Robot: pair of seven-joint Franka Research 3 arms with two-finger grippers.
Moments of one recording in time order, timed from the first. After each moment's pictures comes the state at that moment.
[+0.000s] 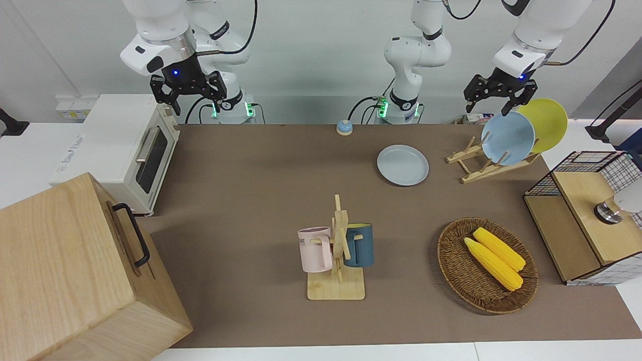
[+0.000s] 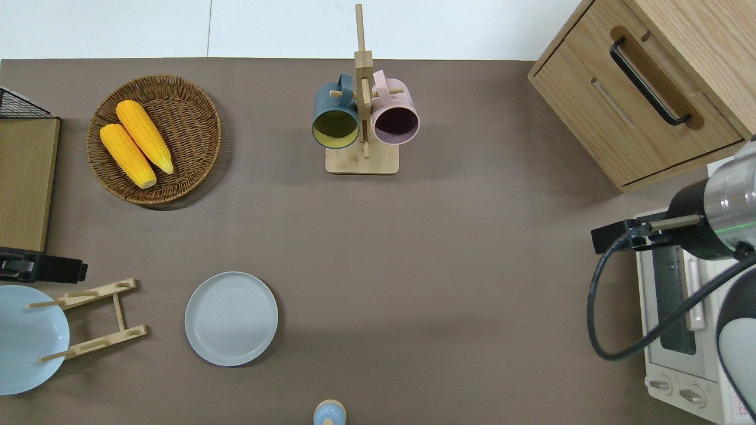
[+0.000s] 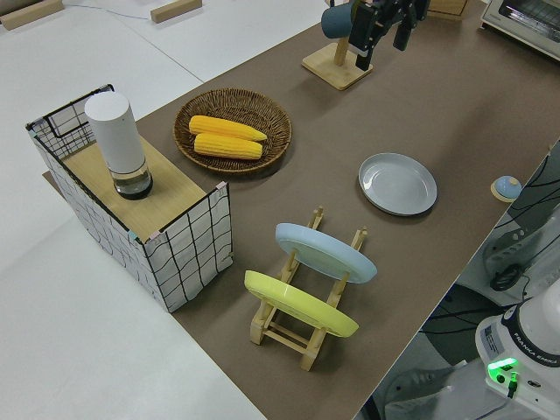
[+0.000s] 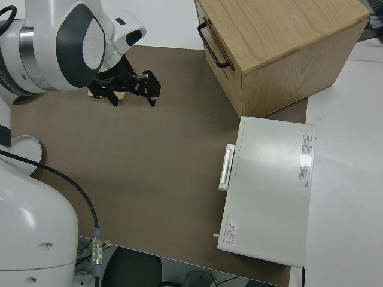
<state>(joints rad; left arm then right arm) -0.11 -0.15 0.13 -1.69 0.01 1.50 0.17 -0.05 -0.02 0.19 -1.50 0.00 1.42 0.06</state>
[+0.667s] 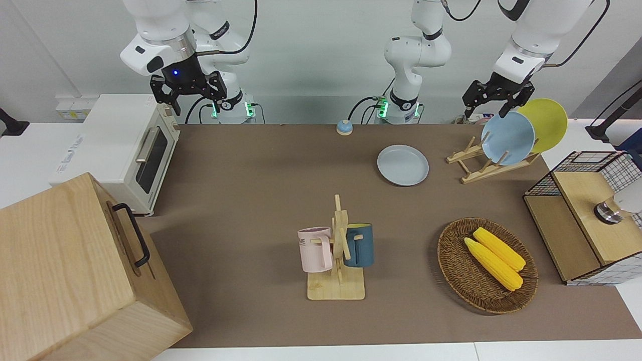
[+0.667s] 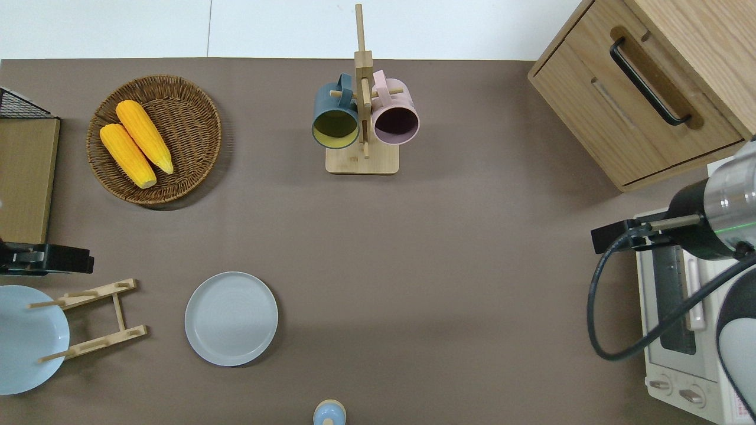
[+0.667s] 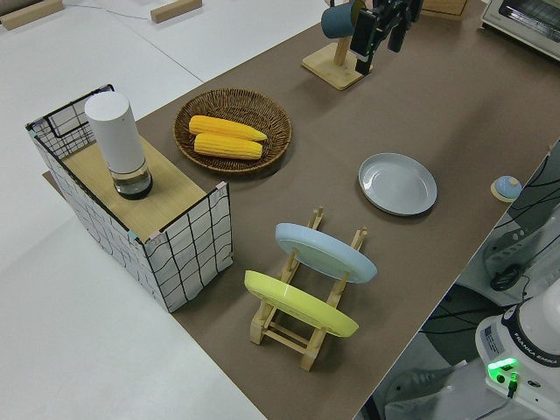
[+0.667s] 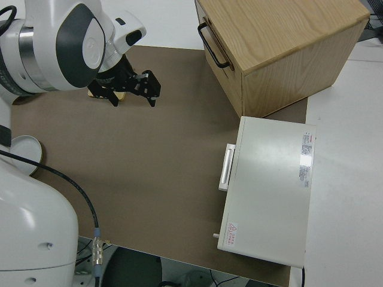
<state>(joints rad) -0.11 -0.14 0.12 -1.72 0.01 1.53 0.05 -0.05 -0.02 0.19 -1.50 0.00 1.42 0.06</state>
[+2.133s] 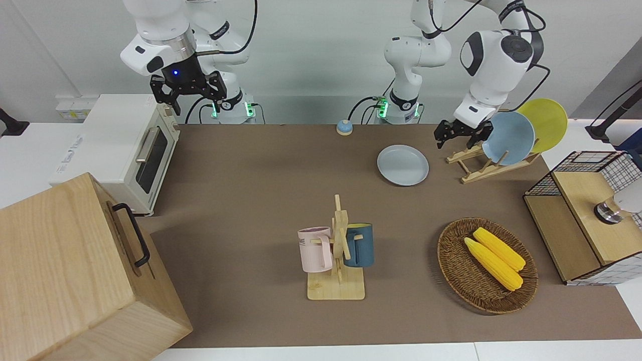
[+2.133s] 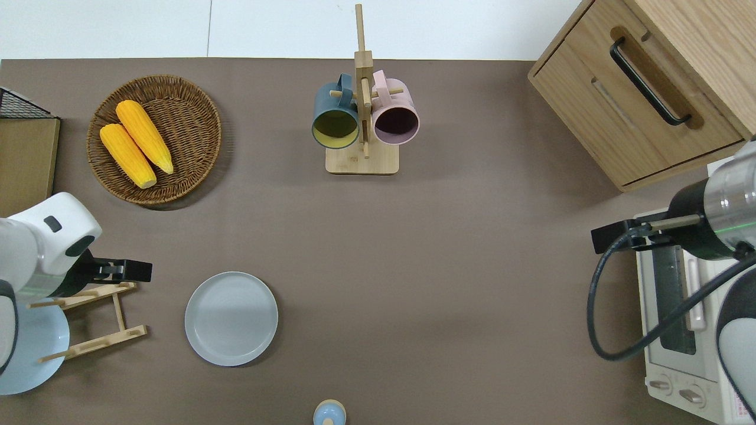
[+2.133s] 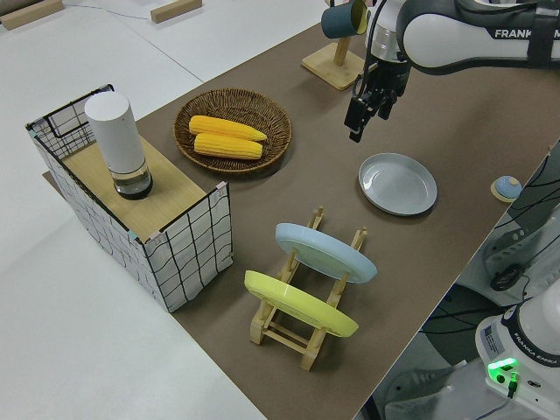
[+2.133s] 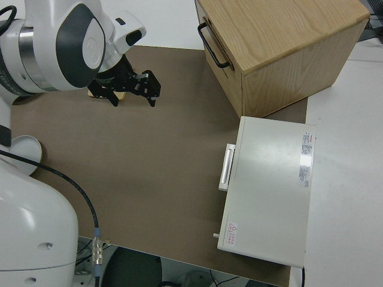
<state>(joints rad) -0.11 -0.22 0.09 -2.19 0.01 1.92 0.03 -0.05 -0.02 0.19 -1.50 0.00 1.42 0.06</state>
